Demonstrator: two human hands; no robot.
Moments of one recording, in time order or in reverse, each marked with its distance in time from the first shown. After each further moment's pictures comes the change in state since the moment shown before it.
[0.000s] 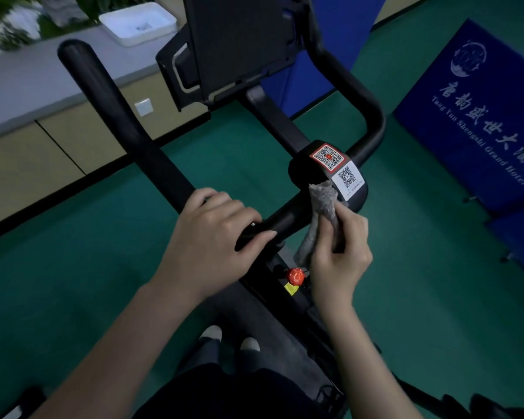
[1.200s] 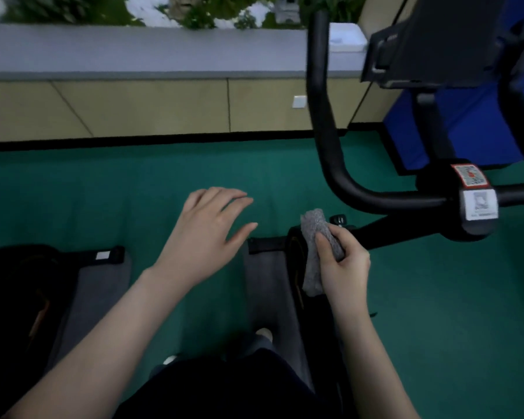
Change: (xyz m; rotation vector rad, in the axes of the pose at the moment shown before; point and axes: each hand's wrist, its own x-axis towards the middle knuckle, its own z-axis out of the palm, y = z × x) left_hand -0.174 0.029 -0.032 0.254 -0.010 -0.662; right_hand -0.072 -0.021 -0.008 0.297 -0.883 0.273
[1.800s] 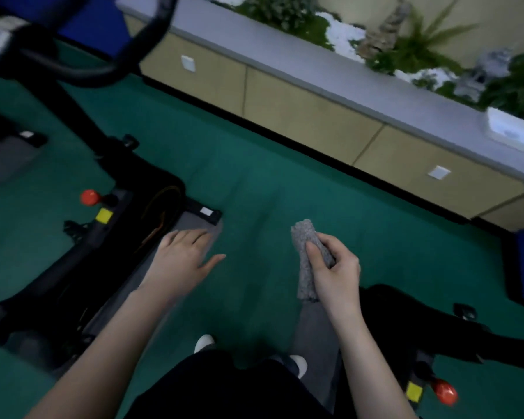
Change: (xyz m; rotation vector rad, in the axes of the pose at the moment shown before) left_hand -0.292 -0.201 -0.032 -0.006 -0.137 -0.800; right_hand -0.155 -0.100 0.223 -0.047 -0.594 -0.217
